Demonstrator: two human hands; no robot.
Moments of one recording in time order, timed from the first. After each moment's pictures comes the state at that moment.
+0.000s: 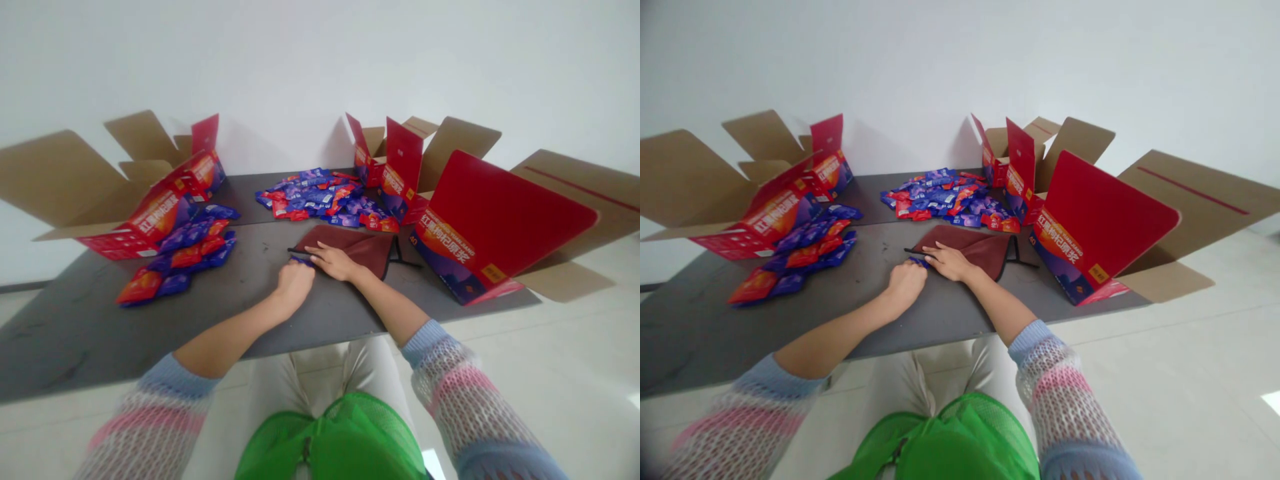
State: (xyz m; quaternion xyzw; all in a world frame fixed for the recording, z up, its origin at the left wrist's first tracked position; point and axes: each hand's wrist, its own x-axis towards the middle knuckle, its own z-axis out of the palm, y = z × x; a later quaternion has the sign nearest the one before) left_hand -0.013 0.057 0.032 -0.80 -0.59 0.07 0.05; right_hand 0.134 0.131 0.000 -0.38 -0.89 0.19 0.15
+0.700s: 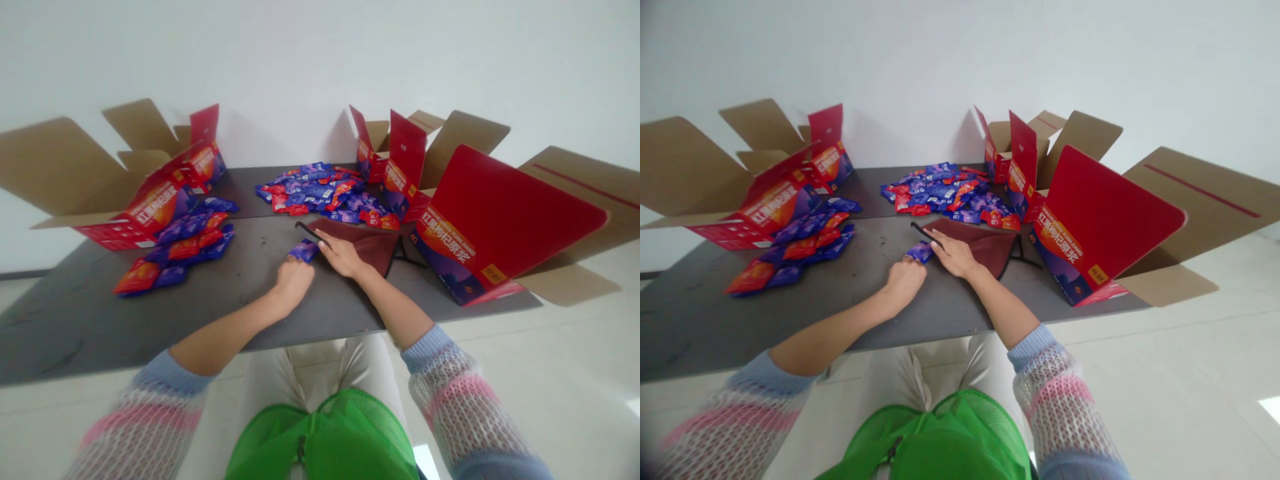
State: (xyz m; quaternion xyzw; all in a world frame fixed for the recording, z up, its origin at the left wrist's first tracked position) left_hand -0.008 0.052 0.026 -0.80 -0.59 0.07 0.07; right_hand 0.150 0.118 0.015 -0.44 -0.85 0.16 0.26
